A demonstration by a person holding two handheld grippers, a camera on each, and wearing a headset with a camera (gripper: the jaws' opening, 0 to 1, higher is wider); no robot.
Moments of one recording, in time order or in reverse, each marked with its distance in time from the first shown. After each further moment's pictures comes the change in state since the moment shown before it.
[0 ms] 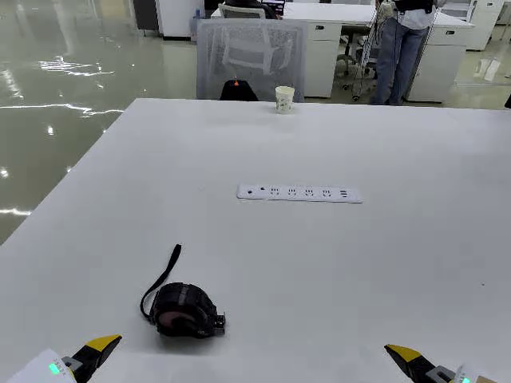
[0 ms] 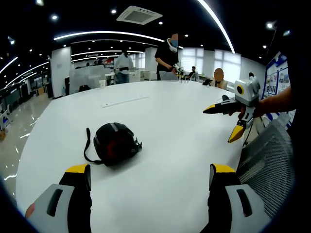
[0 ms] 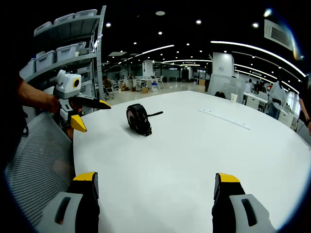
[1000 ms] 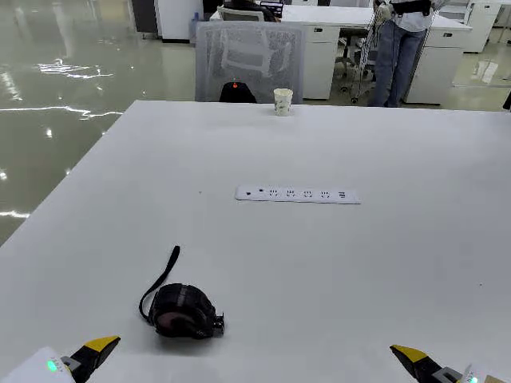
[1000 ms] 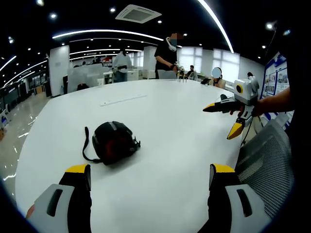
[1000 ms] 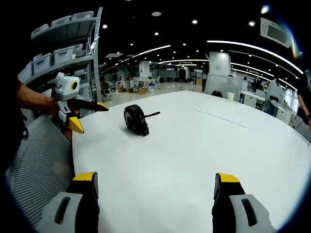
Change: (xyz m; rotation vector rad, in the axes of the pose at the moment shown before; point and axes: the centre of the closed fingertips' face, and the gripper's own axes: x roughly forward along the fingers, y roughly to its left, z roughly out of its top) left arm -0.002 -0.002 -0.002 -0.002 0.016 -0.020; right arm -0.007 -0.003 -0.001 0.024 -0.005 -0.019
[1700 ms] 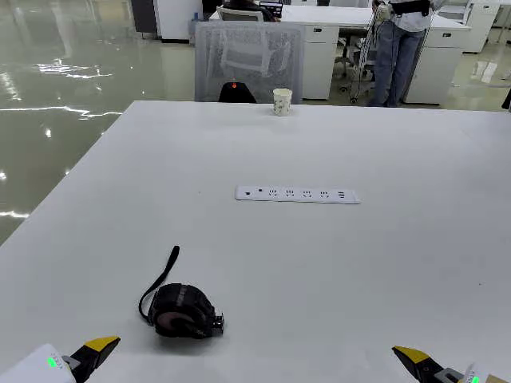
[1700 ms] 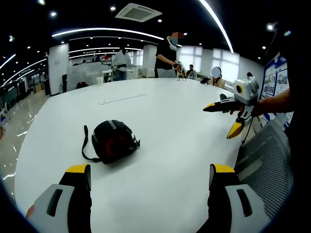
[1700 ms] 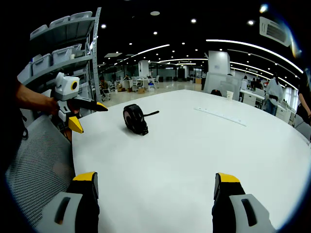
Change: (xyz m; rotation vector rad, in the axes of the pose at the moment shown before) left arm 0.000 0.000 -0.001 -0.005 0.012 -0.009; right arm -0.002 -0.001 -0.001 0.008 0.007 -0.003
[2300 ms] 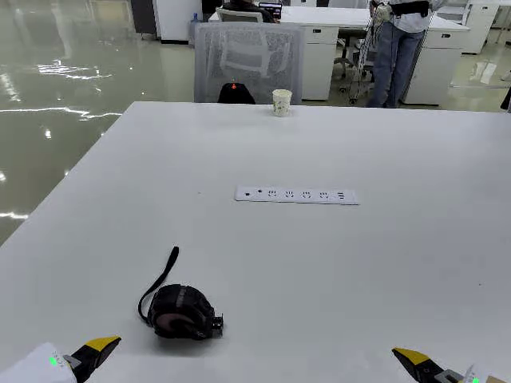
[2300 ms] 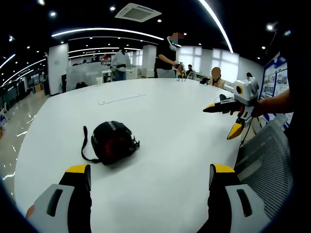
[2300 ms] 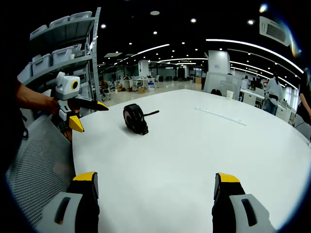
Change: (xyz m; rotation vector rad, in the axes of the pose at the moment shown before) left arm 0.003 0.002 0.001 -0.002 0.000 -0.006; right arm 0.000 -0.001 0.000 0.002 0.003 0.000
